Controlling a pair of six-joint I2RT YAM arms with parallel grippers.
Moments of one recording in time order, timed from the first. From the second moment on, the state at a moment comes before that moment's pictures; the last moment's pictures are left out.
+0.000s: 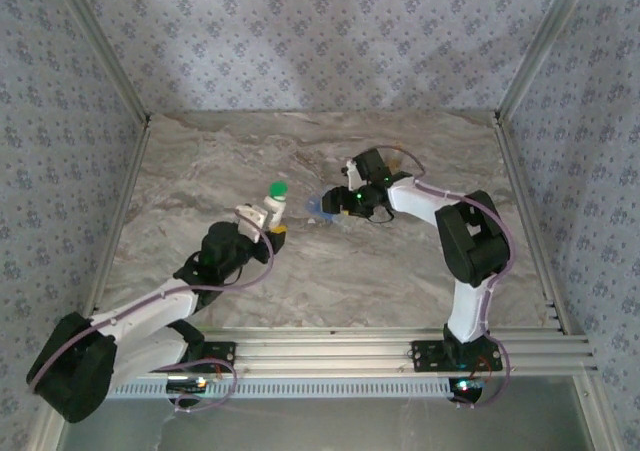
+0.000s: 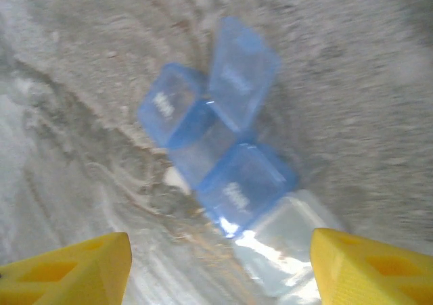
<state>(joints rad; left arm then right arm) -0.62 1.02 0.33 0.33 0.01 -0.08 0.49 1.88 1.21 -0.31 -0.45 0.46</state>
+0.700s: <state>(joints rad) -0.62 1.30 0.57 0.10 0.15 -0.12 0.35 1.70 1.13 -0.34 -0.41 0.46</state>
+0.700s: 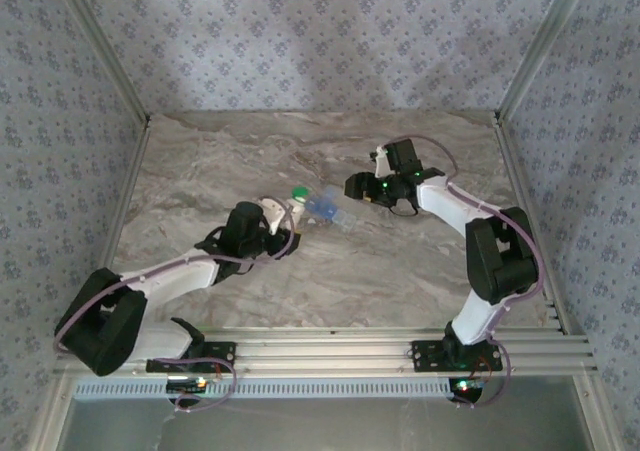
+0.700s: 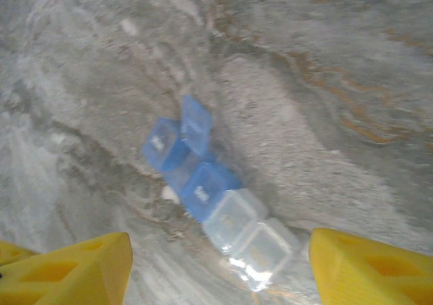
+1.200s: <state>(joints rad) -0.62 1.57 0.79 -0.07 0.22 -0.08 0.35 1.79 1.01 -0.13 -0.45 0.46</state>
